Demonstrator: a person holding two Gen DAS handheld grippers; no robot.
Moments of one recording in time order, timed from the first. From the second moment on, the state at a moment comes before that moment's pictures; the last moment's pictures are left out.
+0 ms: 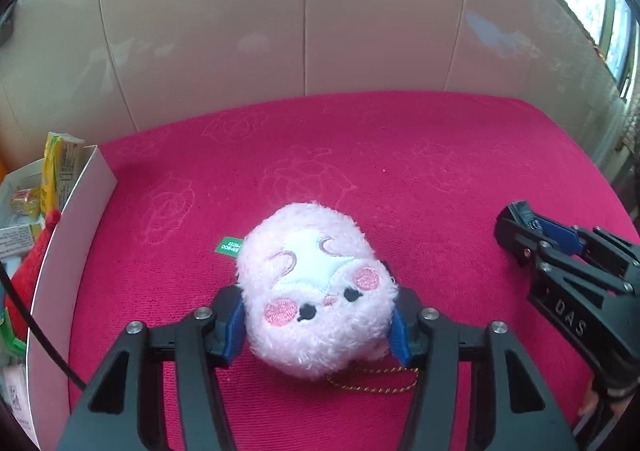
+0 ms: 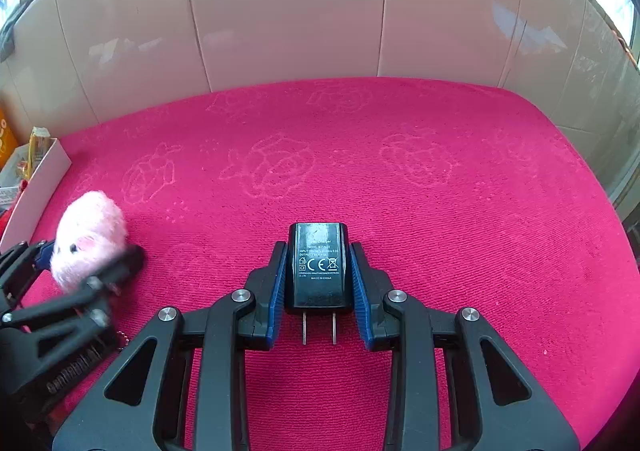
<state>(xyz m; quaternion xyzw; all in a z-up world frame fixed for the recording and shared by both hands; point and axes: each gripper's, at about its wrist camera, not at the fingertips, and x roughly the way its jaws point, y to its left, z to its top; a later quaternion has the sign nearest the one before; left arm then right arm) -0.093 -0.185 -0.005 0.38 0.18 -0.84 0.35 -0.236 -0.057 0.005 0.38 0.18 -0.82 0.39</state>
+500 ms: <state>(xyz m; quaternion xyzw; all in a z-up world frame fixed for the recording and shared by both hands) -0.028 -0.186 0.011 0.29 0.24 -0.84 0.39 -0.206 -0.016 0.029 0.32 0.11 -0.87 0.37</state>
